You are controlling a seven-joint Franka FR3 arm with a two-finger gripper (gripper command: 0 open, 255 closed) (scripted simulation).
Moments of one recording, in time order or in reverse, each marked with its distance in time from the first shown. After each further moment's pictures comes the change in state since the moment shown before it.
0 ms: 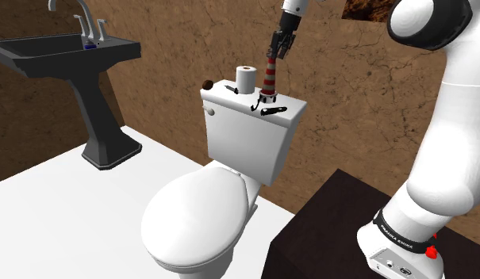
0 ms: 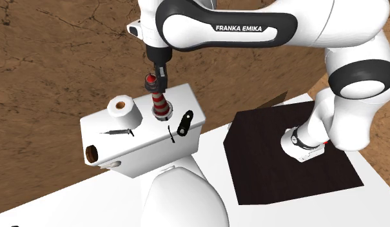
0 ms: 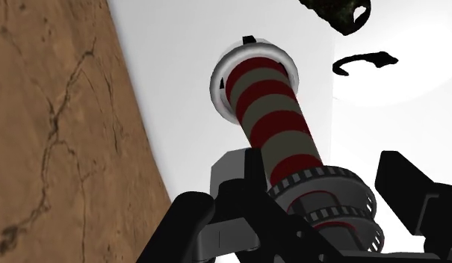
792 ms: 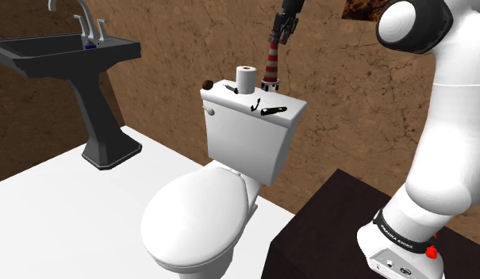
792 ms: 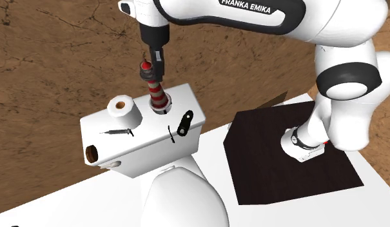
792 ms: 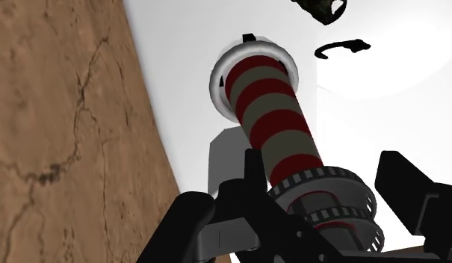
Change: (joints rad) arm -0.028 0.067 -0.001 0.253 0.015 -0.186 0.026
